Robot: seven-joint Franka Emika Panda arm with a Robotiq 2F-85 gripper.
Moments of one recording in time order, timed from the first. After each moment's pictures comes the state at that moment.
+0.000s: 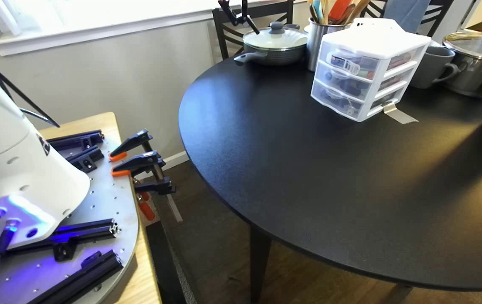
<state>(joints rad) -0.94 -0.39 1.07 -2.71 -0.32 3.12 2.61</state>
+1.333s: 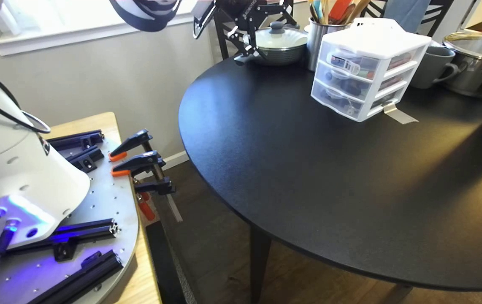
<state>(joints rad) -1.44 -0.68 1.67 -2.68 -0.18 3.36 2.46</state>
